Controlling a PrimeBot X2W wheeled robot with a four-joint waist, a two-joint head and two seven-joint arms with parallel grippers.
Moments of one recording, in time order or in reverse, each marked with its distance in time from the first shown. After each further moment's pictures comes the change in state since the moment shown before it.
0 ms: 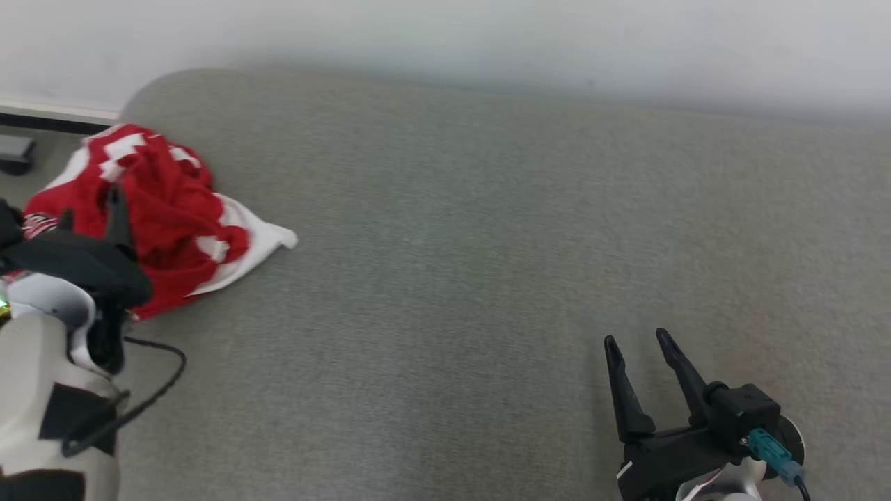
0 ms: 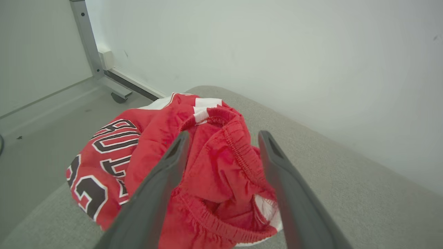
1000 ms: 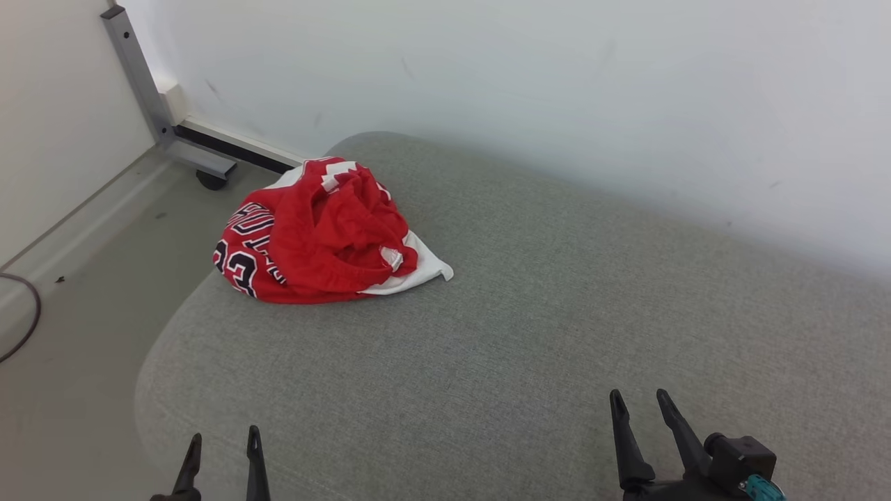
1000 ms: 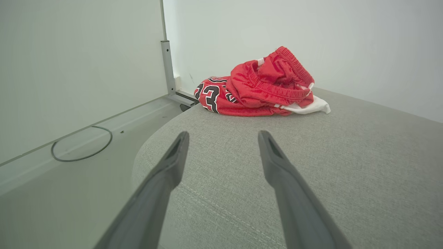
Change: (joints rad) left arm 0.820 -0.188 -0.125 -0.613 0.300 0.106 -0.260; right arm 0.013 0.001 0.001 0.240 0.135 0.000 -0.141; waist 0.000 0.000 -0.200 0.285
